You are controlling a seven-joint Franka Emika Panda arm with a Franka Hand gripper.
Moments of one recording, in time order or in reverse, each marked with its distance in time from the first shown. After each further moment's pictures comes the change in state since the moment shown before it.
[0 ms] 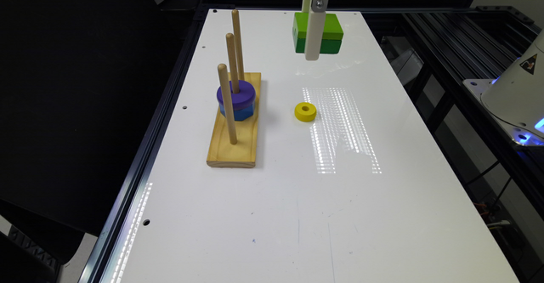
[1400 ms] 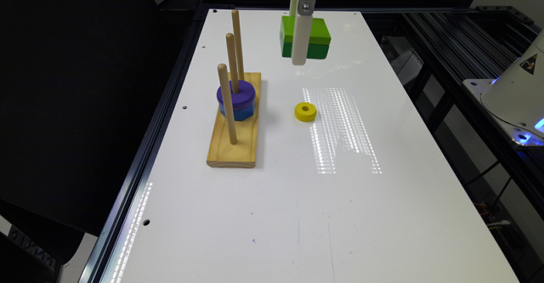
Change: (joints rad) arm 0.000 0.053 0.017 0.052 -0.001 0.034 0.003
